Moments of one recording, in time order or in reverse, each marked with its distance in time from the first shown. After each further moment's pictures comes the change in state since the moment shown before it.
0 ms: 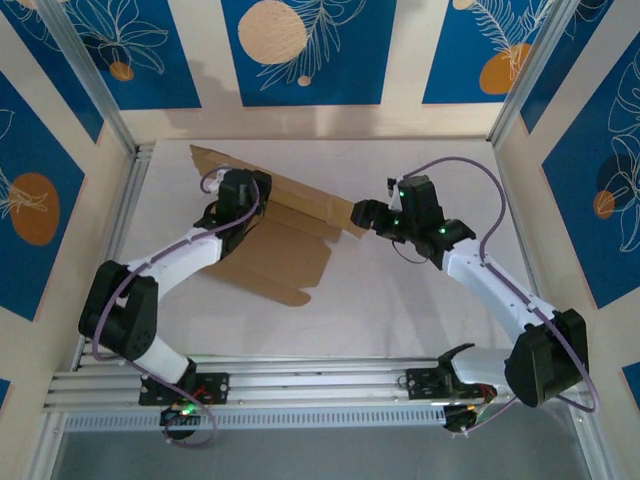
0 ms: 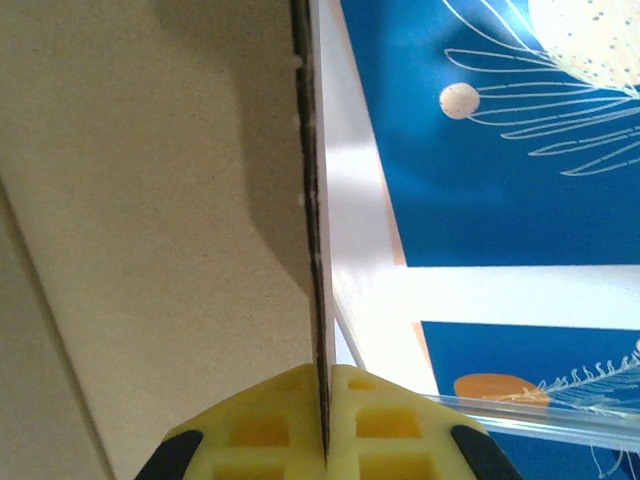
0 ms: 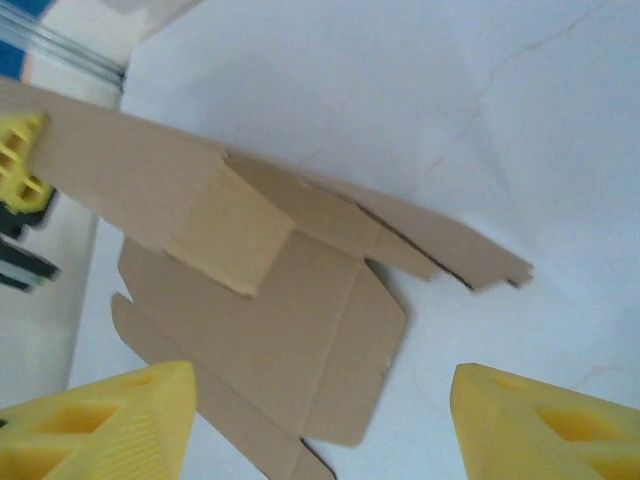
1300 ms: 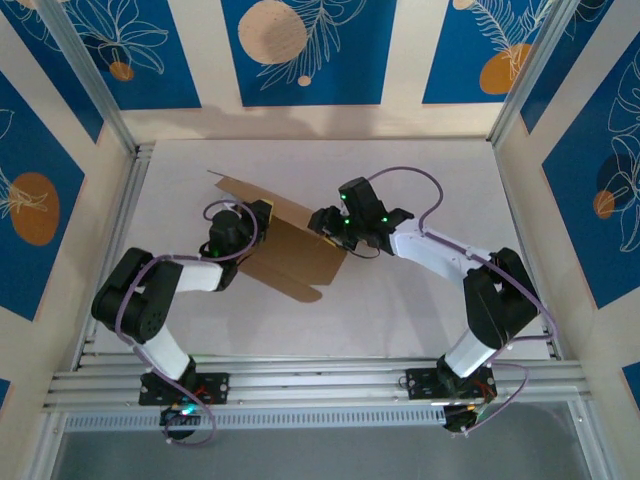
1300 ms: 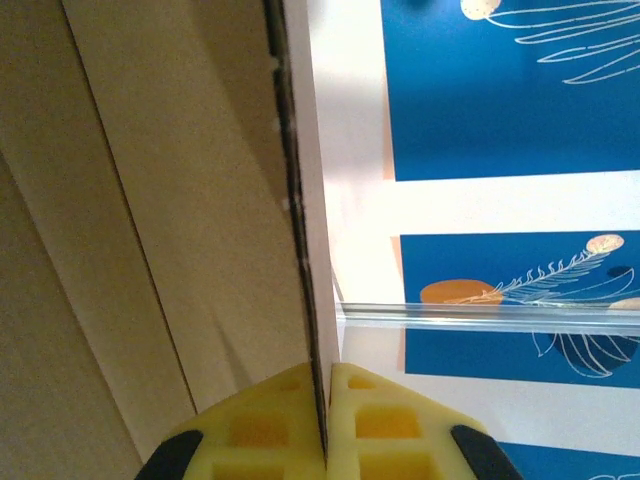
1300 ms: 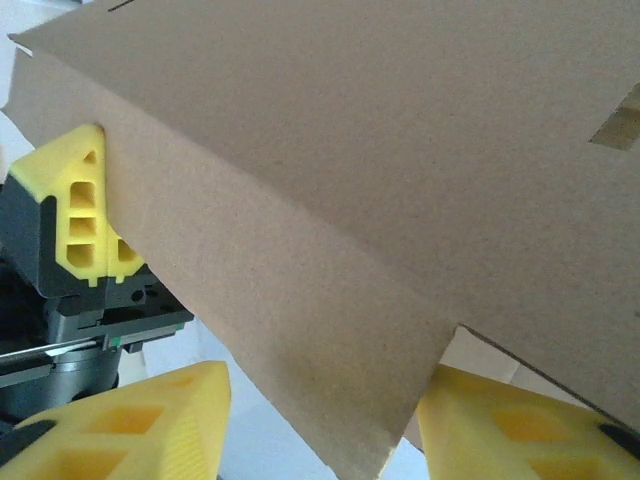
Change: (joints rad) left arm 0.058 0.116 -0.394 0.679 0.272 -0.013; right arm 0.187 0.356 0.159 0.113 -0.042 0.391
